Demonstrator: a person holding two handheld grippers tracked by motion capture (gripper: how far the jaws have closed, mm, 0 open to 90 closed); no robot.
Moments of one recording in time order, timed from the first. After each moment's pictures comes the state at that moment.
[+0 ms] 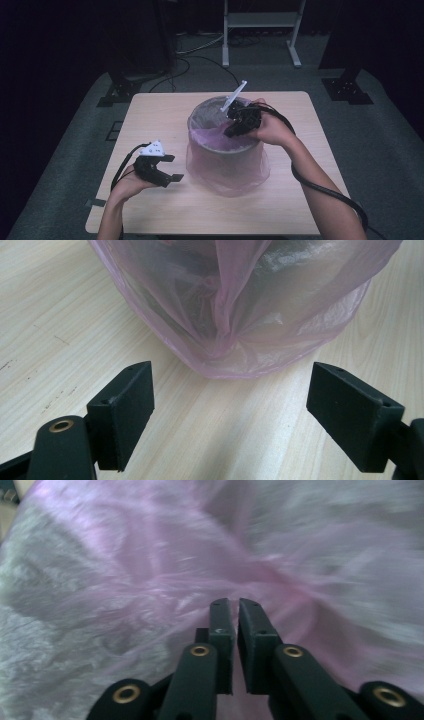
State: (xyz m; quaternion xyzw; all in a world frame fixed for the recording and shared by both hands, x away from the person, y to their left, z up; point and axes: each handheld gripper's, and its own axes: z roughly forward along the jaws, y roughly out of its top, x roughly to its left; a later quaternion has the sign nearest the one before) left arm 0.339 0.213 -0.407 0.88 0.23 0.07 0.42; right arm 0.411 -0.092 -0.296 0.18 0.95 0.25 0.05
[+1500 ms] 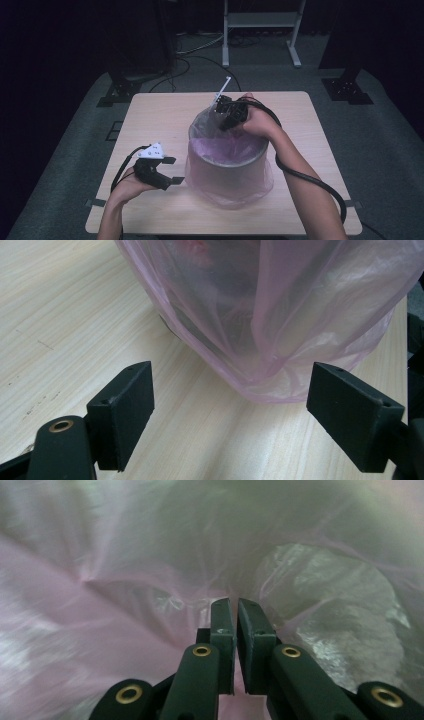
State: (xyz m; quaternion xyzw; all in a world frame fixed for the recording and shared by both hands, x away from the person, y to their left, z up) left arm 0.333 0.211 -0.407 0.87 0.22 0.06 0.43; right arm 0.452 -0.067 -0.307 0.21 0.95 0.20 0.08
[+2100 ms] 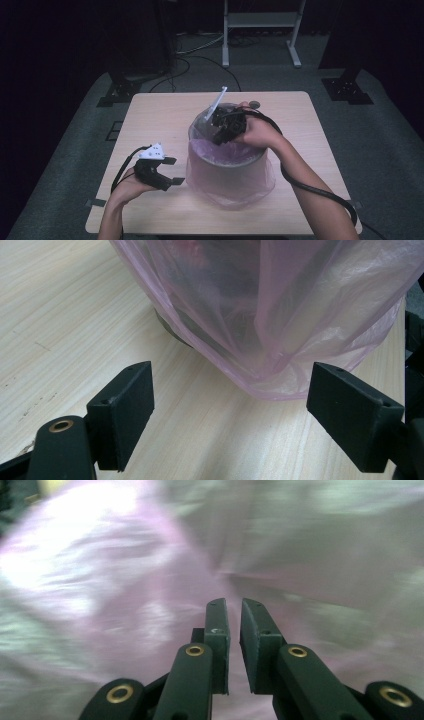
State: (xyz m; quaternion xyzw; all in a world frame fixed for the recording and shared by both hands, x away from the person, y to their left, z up) left arm 0.331 0.209 -0.407 0.87 0.22 0.06 0.43; right arm 0.396 -0.054 -0.297 0.13 0.97 0.23 0.03
